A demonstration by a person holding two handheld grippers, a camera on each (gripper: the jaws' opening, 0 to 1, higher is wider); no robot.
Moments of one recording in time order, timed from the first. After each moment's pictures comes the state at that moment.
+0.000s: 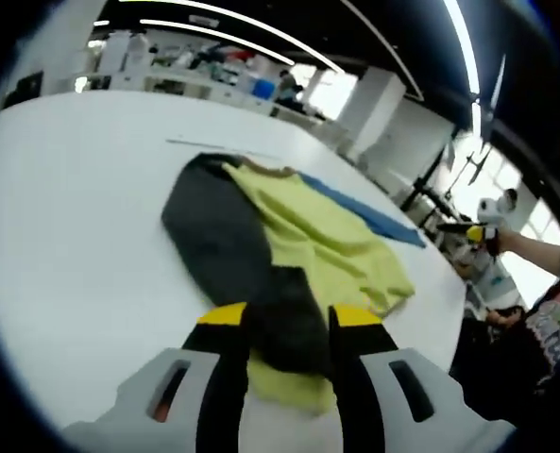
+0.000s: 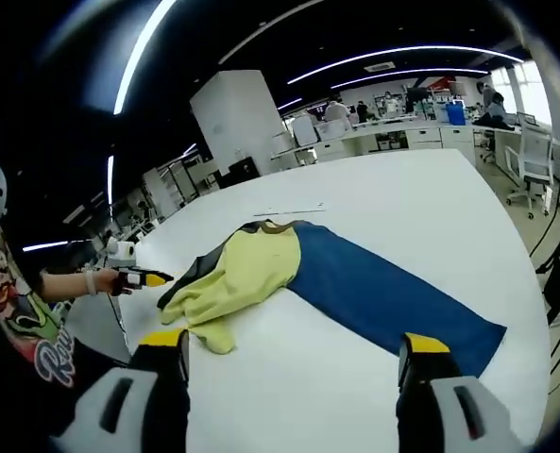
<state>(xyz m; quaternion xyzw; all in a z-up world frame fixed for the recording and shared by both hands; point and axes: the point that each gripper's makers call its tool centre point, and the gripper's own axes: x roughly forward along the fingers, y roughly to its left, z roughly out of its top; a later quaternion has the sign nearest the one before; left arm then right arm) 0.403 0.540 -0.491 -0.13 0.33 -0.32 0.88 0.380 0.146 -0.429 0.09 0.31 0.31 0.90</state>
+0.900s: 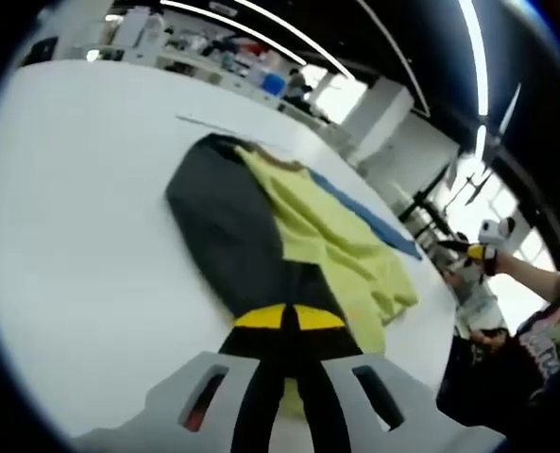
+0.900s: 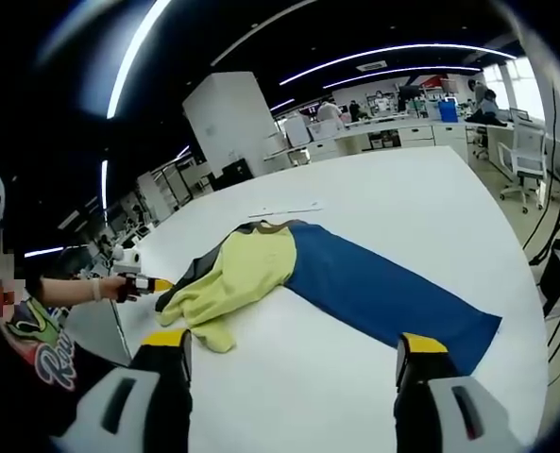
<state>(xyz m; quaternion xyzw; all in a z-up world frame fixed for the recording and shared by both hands) 0.411 0.535 -0.508 -0.15 0.35 -0.33 0.87 0.374 0.142 -0.428 0.10 0.31 0.29 0.90</state>
